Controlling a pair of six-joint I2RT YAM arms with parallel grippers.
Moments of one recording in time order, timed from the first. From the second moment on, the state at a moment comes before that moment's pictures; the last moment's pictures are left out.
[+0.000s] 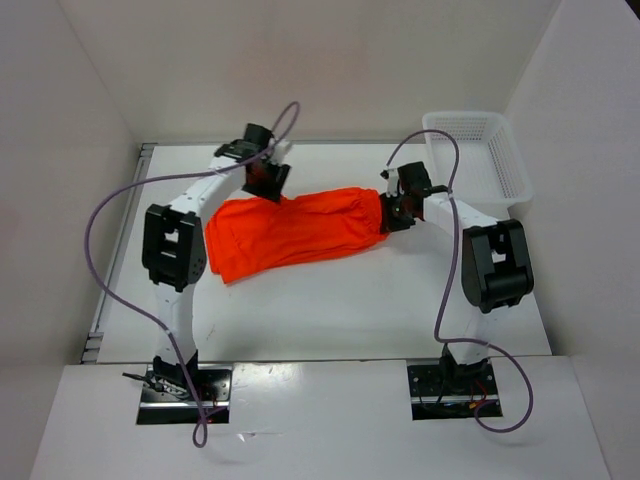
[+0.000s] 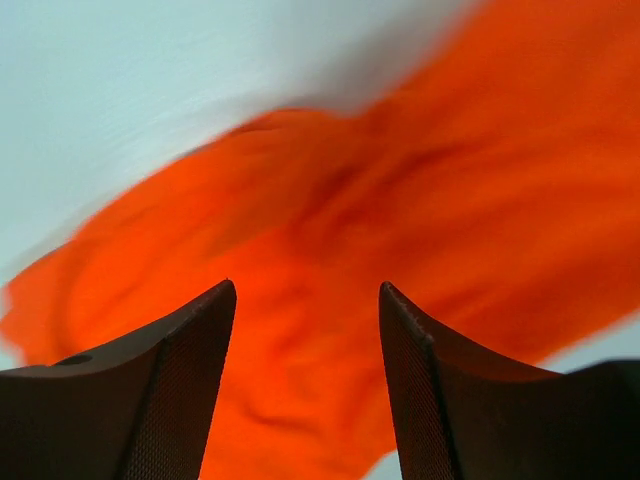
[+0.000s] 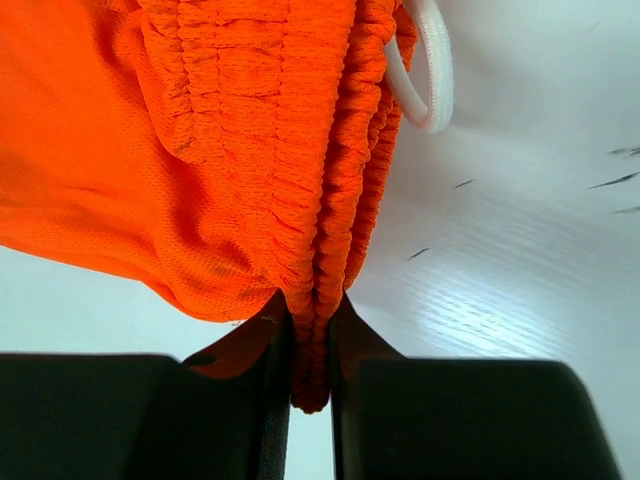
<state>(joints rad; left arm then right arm) -0.23 2.10 1.85 -0.79 0.04 0.07 0.20 1.80 1.20 -0.43 -0.23 0.03</state>
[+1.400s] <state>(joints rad) -0.32 2.45 2.21 -0.89 0.45 0.07 0.42 1.72 1.45 -0.54 0.14 -0.49</state>
